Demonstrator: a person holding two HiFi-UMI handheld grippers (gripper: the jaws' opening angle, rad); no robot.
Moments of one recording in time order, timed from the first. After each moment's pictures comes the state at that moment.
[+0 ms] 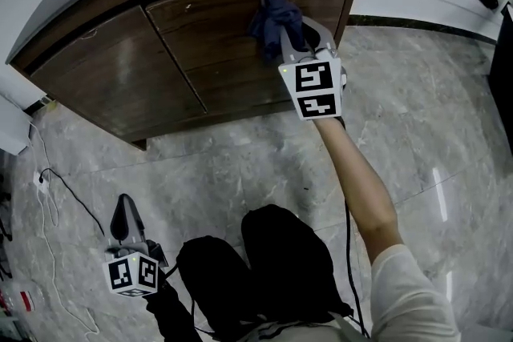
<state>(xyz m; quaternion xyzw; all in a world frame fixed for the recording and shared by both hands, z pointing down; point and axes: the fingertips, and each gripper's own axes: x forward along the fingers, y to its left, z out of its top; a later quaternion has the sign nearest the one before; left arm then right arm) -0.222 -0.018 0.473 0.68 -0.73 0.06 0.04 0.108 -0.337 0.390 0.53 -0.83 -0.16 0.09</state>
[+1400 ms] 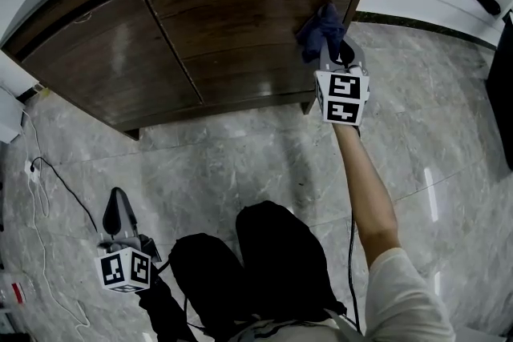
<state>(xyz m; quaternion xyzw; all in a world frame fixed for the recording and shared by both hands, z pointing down) -0.227 -0.018 0.486 0.68 -0.73 0.06 0.05 0.201 -0.348 0.455 0.61 -0.77 -0.12 0.10</state>
